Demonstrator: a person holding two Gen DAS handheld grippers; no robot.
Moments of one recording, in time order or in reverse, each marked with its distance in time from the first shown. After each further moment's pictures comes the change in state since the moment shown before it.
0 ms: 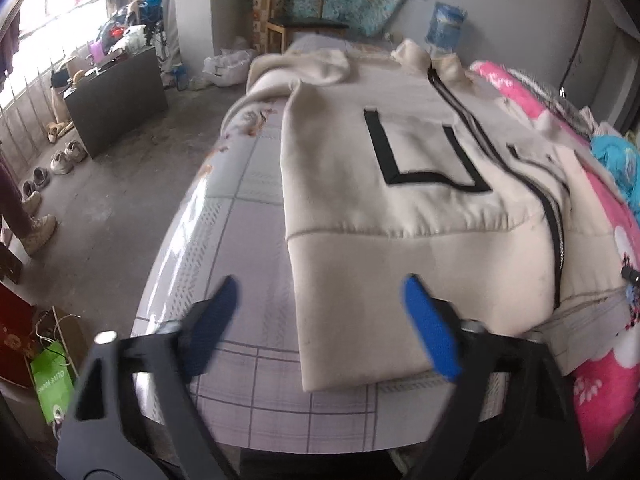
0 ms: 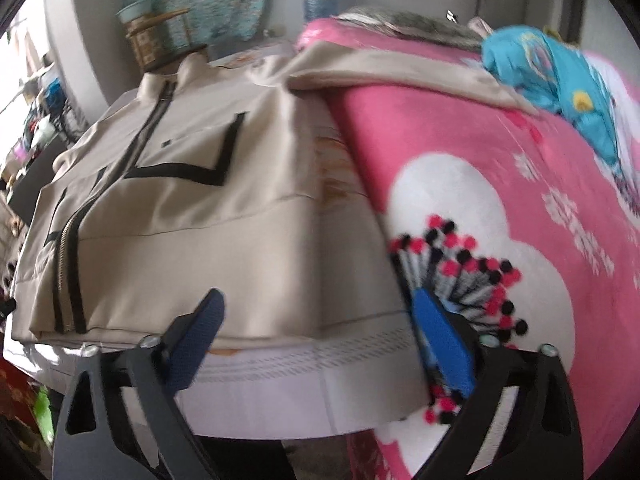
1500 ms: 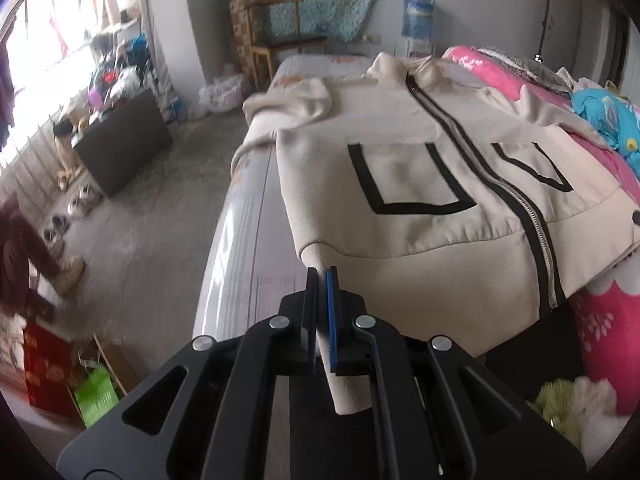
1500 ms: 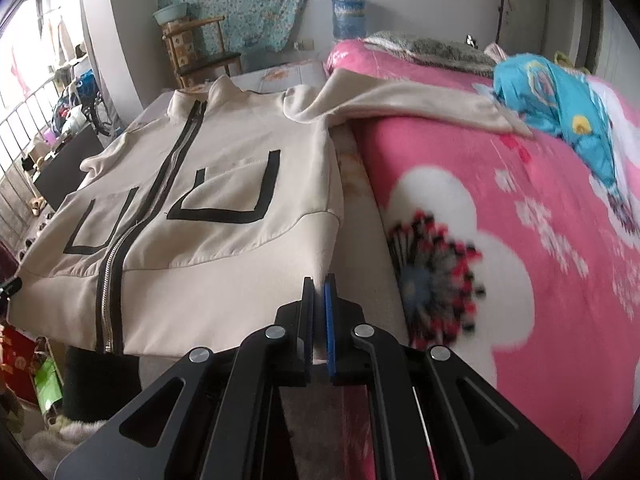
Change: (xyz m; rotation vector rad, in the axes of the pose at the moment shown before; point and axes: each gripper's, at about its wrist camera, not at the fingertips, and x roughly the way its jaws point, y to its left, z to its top) left arm -0.089 -0.002 -0.034 0.135 -0.038 0.049; right arm -0.074 0.001 -0.033 -0.102 -0.024 0.062
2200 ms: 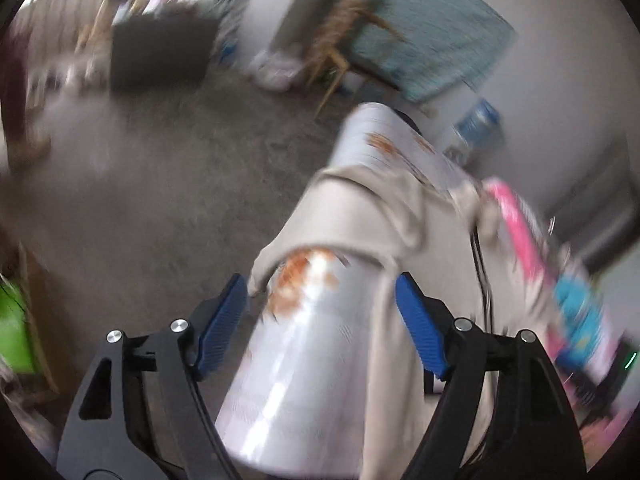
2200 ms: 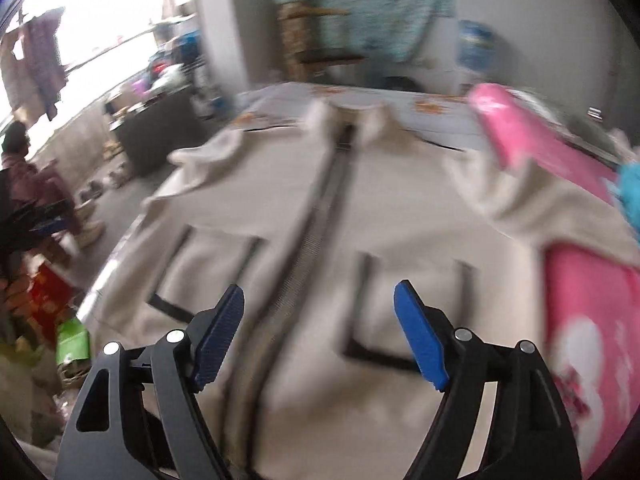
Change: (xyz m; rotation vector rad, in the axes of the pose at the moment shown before) left arm 0.078 0.214 0.085 -0.638 -0.037 -0.267; right arm 0.064 0.203 0.112 -0.328 -0.001 0.308
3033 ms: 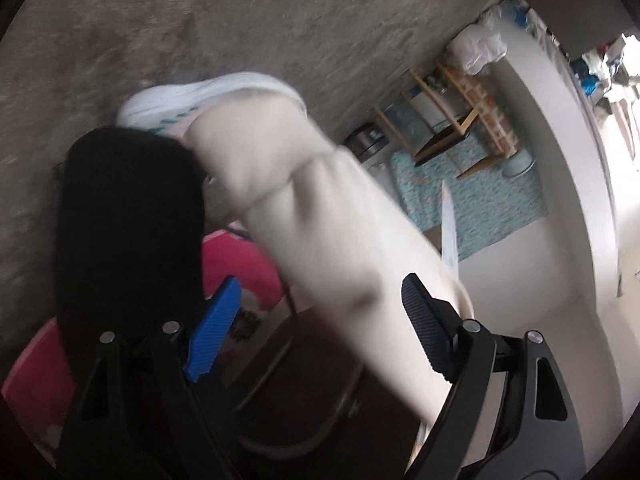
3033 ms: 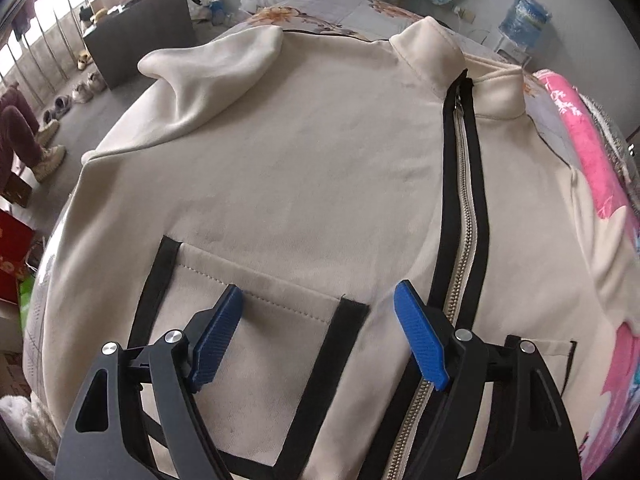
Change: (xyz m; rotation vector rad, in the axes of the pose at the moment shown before) left arm 0.386 0.210 -0.163 -1.405 0.356 -0.848; right arm 0.154 0.092 0.040 -0.132 0.308 -0.203
